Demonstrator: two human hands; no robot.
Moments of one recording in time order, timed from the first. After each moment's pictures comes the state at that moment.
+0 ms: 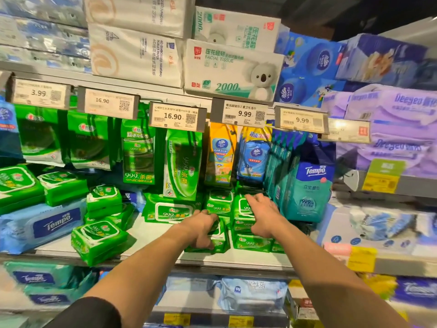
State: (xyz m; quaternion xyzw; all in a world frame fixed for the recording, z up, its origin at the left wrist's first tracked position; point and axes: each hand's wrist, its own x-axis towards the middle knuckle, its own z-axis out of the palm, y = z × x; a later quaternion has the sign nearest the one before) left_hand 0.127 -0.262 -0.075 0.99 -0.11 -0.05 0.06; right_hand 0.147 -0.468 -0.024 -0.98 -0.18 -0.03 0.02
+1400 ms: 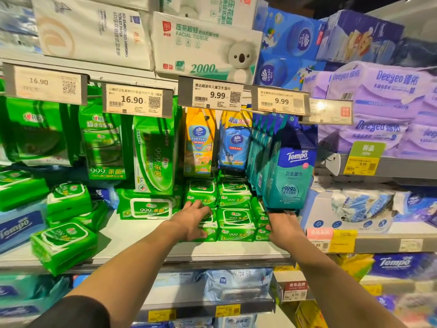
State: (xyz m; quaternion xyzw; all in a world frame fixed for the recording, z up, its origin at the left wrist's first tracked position) left_hand 0.155 -0.280 -0.097 0.98 -0.15 -0.02 0.10; right_hand 0.148 -0.558 -0.079 -1.00 -0.05 -0.04 0.00
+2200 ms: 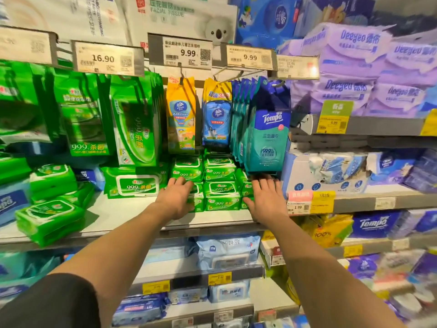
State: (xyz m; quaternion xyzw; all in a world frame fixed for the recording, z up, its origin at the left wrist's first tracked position) left_hand 0.129 -0.292 -0.114 0.99 -0.09 0.07 0.04; right_hand 0.121 -0.561 -0.116 -0.97 -0.08 -0.21 -0.02
